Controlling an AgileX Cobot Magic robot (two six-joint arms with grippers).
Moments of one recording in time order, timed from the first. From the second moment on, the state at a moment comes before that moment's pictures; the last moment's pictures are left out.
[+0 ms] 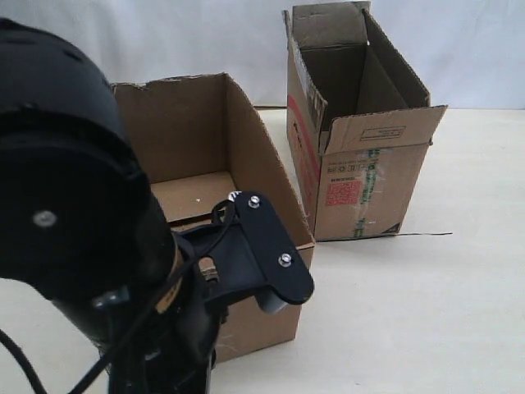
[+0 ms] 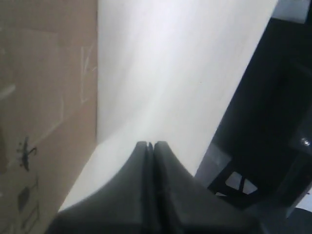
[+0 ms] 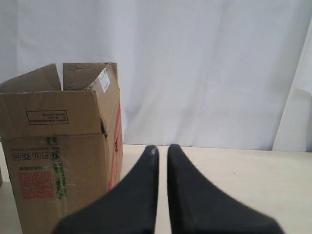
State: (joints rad) left arm -1.15 1.48 -1.14 0.02 1.22 0.06; right arm 0.13 0.00 0.00 -0.01 0.04 -0.06
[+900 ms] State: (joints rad) left arm -0.94 1.54 -1.14 0.11 1.10 0.27; right arm 0.13 0.00 0.00 -0.01 0.04 -0.06
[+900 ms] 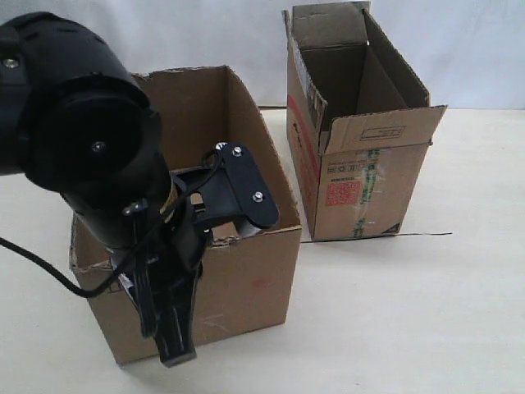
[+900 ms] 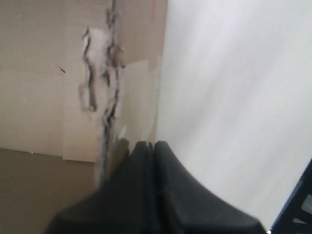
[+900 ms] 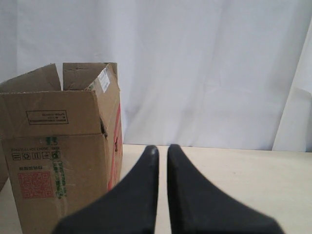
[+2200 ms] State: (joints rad) left arm -0.64 1.68 -1.14 0.23 0.60 0.53; right arm 0.13 0.00 0.00 -0.01 0.04 -0.06
